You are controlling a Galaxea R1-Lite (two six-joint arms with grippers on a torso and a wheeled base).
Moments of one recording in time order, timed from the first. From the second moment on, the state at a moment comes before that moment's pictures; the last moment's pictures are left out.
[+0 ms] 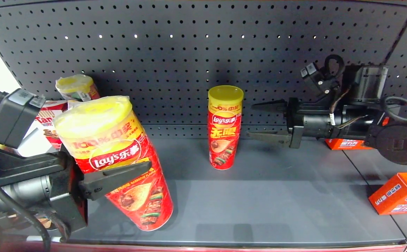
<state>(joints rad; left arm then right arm) -0.38 1.23 -0.55 -0.63 -0.62 -0.03 0.38 1.78 -1.19 -0.48 0.89 -0.29</state>
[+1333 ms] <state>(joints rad) -0.32 1.29 -0.60 -0.63 -0.63 -0.03 0.49 2.12 -1.39 -0.58 0.88 -0.29</state>
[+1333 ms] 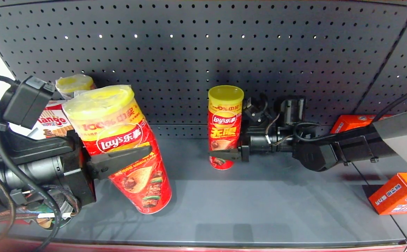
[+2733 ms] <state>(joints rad) -0.32 1.29 -0.60 -0.63 -0.63 -0.03 0.61 1.80 -0.70 -0.97 0.84 -0.29</state>
